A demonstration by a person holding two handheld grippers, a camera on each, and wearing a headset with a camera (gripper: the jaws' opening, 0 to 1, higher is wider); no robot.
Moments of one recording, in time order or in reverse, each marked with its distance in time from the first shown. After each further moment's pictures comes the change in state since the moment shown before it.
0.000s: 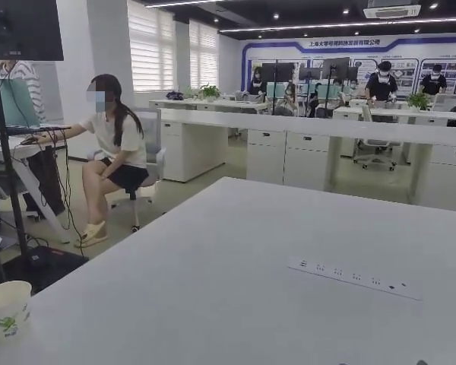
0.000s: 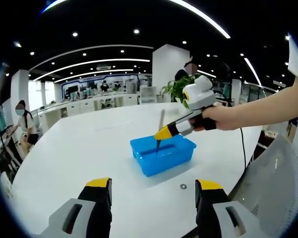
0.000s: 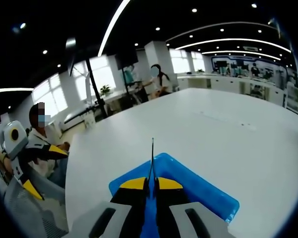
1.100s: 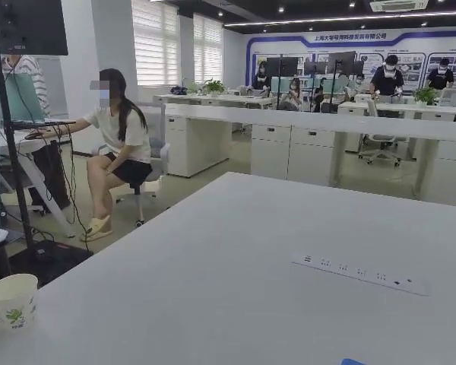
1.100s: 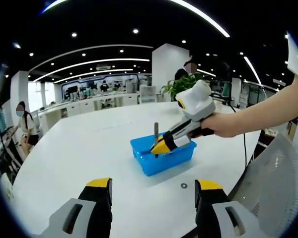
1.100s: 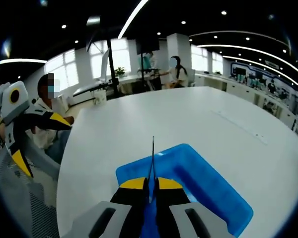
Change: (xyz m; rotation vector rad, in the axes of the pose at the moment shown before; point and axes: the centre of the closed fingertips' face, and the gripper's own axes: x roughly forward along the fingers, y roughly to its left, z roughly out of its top) left arm -0.002 0.000 0.000 0.010 0.005 0.003; right arm 0.021 0.029 -0.028 -0.213 0.107 0.046
